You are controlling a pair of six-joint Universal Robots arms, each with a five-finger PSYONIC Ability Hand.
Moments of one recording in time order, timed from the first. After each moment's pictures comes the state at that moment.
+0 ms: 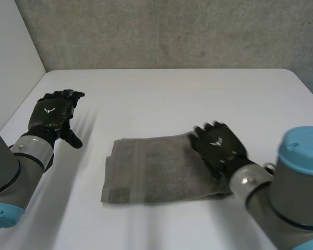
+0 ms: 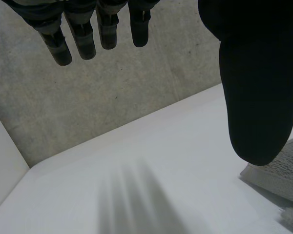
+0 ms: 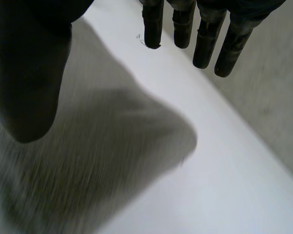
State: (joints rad) left arm 4.48 -1.80 -1.87 3.57 -1.49 3.24; right arm 2.07 -1.31 1.82 -0.18 1.47 2.63; left_hand 0.17 0.17 0.17 0.17 0.03; right_hand 0.23 0.25 0.24 0.26 0.06
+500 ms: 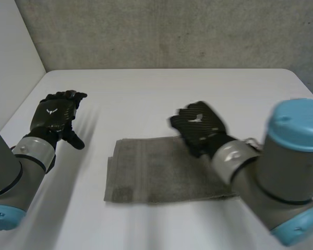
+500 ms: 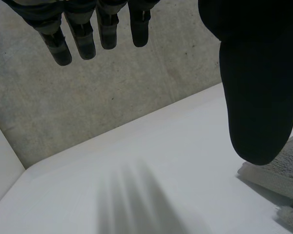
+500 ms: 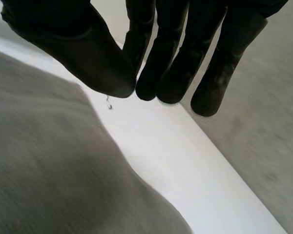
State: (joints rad) left arm 4.46 -1.79 -1.87 3.57 -1.49 3.24; right arm 2.21 -1.24 1.56 -0.12 1.42 2.67; left_hand 0.17 0.17 0.17 0.17 0.03; right_hand 1.28 1.28 1.29 1.29 1.13
